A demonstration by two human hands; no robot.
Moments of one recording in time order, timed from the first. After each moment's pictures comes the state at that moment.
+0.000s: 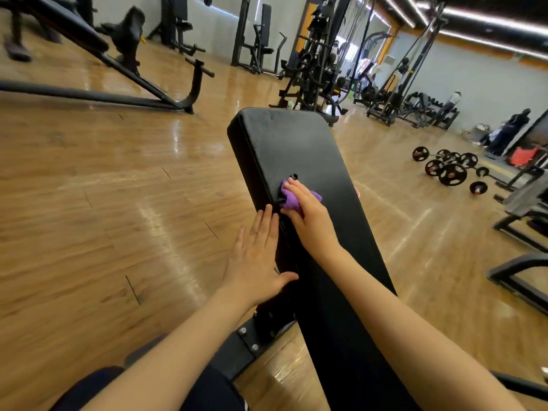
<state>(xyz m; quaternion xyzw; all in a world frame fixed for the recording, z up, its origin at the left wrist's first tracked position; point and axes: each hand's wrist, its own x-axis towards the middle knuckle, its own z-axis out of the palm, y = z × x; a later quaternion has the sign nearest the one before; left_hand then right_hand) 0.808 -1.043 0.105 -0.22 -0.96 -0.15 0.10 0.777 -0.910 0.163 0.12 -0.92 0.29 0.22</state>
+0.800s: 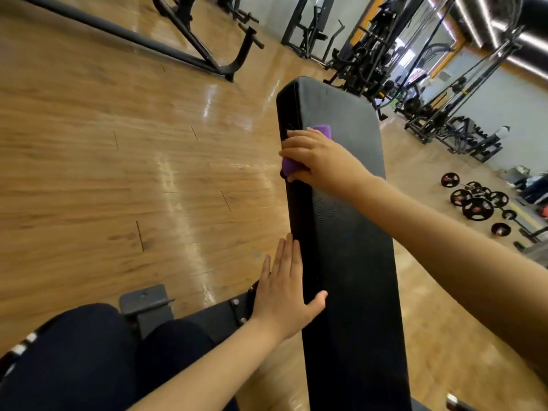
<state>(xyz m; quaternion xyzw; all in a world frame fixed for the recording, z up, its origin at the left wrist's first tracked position) 0.870 -0.997 0.049 -0.15 -0.91 -0.38 0.02 0.729 -0.944 0.226 0.43 -0.88 -0.16 0.11</state>
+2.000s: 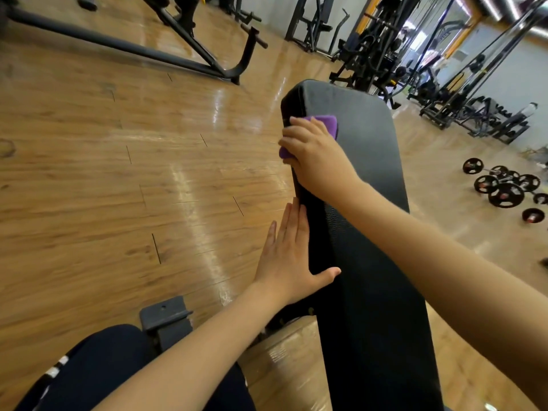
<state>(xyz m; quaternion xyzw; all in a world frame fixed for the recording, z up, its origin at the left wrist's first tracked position) 0.808 -1.027 0.081 -0.17 -0.93 -0.33 0.07 0.706 -0.967 0.204 0.36 -0.89 -0.07 0.26</state>
